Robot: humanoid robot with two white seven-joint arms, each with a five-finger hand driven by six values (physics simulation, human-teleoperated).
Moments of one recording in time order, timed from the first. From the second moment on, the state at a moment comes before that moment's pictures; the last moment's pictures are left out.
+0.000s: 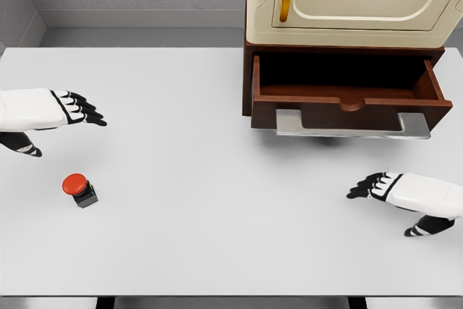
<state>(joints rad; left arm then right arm) -0.70 1.22 -0.77 -1.63 -0.19 -0.61 -0.54 0.15 -1.02 0.09 -1.76 0.20 -0.61 0.61</state>
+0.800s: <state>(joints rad) -0.68 1.23 -0.95 -1.68 -0.20 -0.61 -0.58 0.32 -1.00 -0.25 -1.75 0.03 -0.61 0.61</state>
